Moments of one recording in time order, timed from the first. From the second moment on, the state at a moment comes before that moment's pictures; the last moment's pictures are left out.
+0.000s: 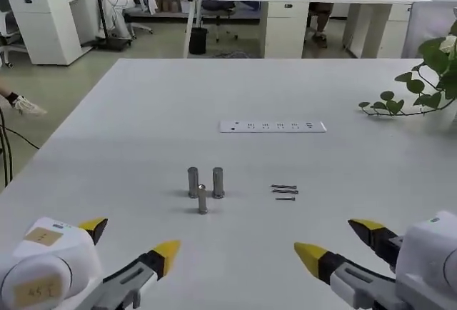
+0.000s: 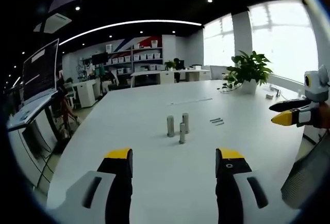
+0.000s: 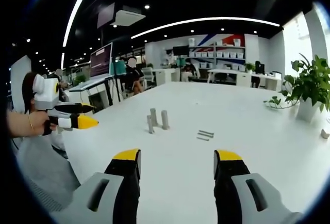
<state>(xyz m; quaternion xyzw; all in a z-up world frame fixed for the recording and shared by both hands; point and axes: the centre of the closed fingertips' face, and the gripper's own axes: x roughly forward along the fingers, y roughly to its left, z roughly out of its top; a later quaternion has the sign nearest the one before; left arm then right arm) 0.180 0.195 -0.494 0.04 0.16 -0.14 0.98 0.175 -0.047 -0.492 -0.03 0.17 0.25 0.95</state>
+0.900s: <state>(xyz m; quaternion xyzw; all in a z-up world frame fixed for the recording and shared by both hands) 0.275 0.154 -0.538 0.04 0.20 -0.24 0.95 0.206 -0.030 -0.501 -0.04 0.20 0.30 0.93</state>
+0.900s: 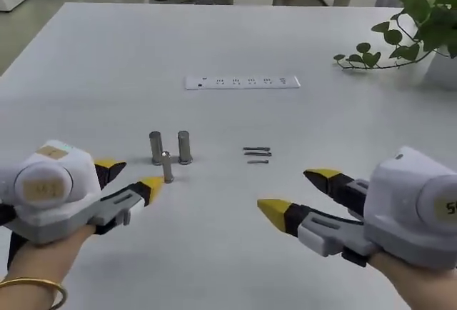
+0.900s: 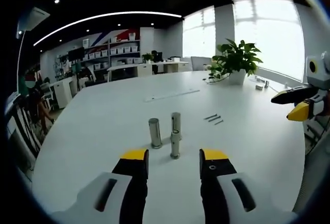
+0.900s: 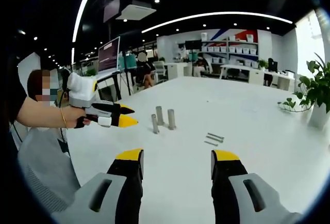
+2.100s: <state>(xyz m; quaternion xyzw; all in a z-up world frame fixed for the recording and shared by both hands) 0.324 0.121 -0.587 0.06 0.21 -0.30 0.93 0.219 -0.038 -0.533 -0.04 0.22 0.29 0.93</state>
